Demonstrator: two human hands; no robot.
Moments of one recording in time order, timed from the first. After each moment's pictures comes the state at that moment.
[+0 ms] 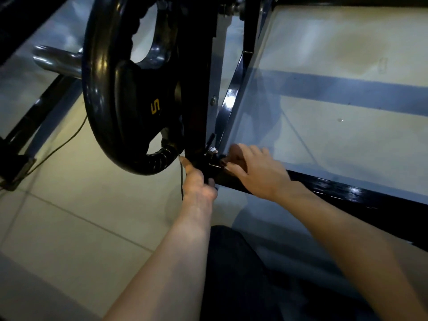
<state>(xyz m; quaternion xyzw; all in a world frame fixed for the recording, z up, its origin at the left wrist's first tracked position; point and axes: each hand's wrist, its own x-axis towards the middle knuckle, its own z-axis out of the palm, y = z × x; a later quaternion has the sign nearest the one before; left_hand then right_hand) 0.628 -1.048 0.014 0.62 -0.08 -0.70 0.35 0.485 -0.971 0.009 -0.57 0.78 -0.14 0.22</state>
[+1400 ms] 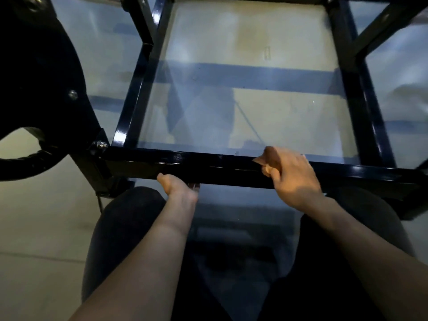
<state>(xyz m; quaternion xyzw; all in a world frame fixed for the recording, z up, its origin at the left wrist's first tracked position) 0.494 -0.883 0.015 0.61 -0.01 -0.74 0.29 0.309 -0.691 0.012 -0.40 0.90 -0.11 0.14</state>
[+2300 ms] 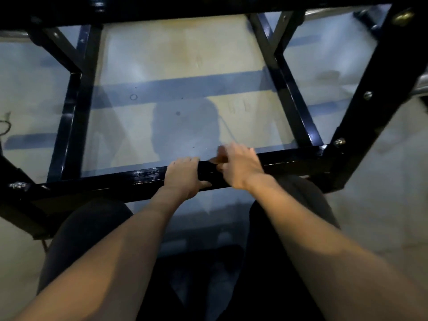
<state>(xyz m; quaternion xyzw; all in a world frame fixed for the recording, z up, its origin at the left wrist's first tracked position) 0.370 -0.808 0.011 0.21 -0.97 -0.10 -0.12 0.261 -0.665 0.026 -0.31 0.92 -0.07 0.22</state>
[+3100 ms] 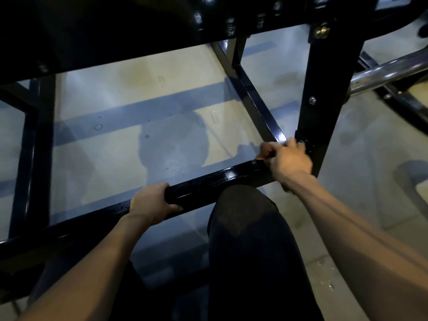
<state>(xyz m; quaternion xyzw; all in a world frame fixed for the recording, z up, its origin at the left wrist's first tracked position) 0.360 -0.819 0.019 0.21 -0.95 -0.14 -0.18 0.166 -0.522 0.063 -0.09 0.99 -0.03 0.13</state>
